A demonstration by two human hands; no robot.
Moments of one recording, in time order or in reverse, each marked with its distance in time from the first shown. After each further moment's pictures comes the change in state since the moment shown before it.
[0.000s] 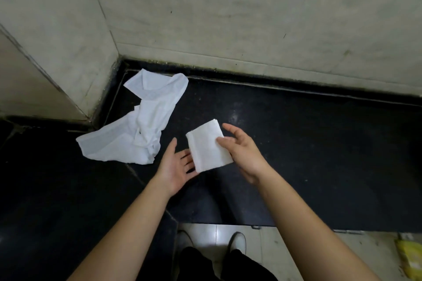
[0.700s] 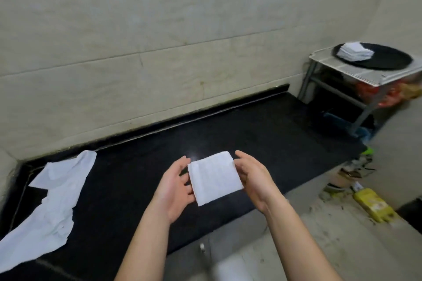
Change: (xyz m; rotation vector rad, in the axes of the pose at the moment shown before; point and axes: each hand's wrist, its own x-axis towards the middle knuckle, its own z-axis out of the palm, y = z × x) left_hand -0.146 -0.156 0.238 0.531 -0.359 0.181; right_hand -0.209 0.047 -0.248 0.485 0.442 -0.114
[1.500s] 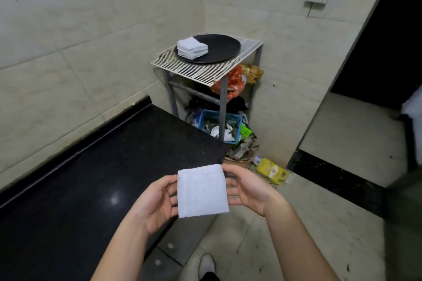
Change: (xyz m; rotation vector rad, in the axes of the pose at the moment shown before) left_hand 0.157 -0.159 0.428 0.374 -0.388 -0.365; right_hand 0.027 -0.081 -0.465 0.186 0.154 0.173
